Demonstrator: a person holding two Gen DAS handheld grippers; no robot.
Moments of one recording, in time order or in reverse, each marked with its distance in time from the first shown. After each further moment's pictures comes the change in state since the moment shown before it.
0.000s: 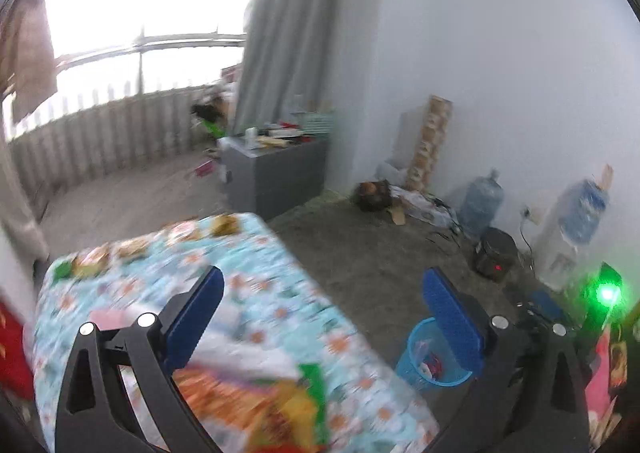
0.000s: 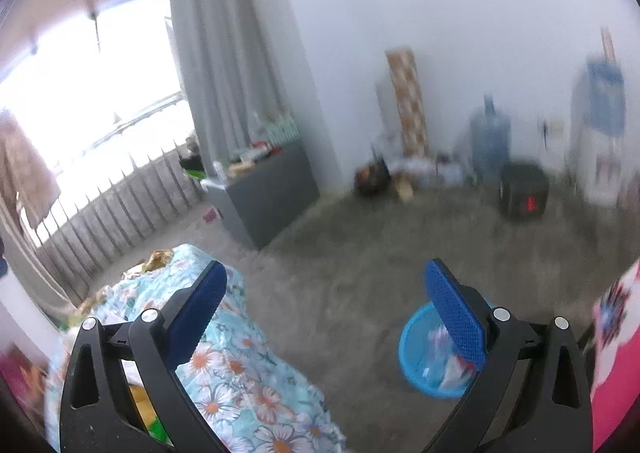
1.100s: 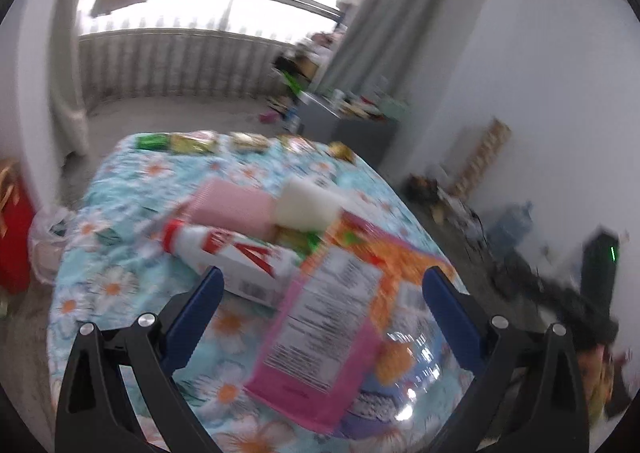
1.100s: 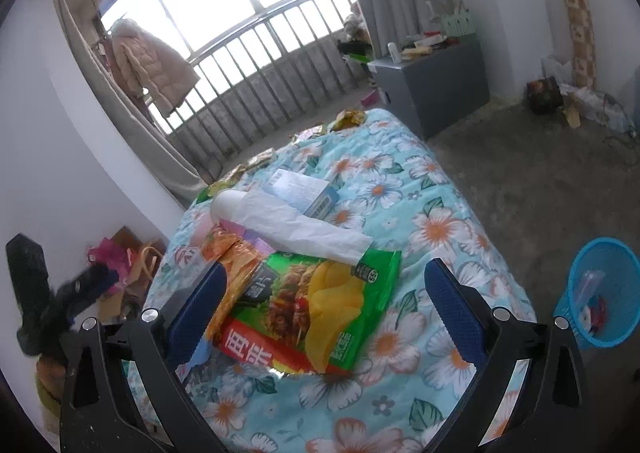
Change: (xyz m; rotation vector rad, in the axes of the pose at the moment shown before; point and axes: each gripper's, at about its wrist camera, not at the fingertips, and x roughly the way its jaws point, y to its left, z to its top) left arm -0.056 0.162 -0.135 -0.247 0.072 0.051; right arm 0.001 0.146 -0.067 -0.127 0.445 0.536
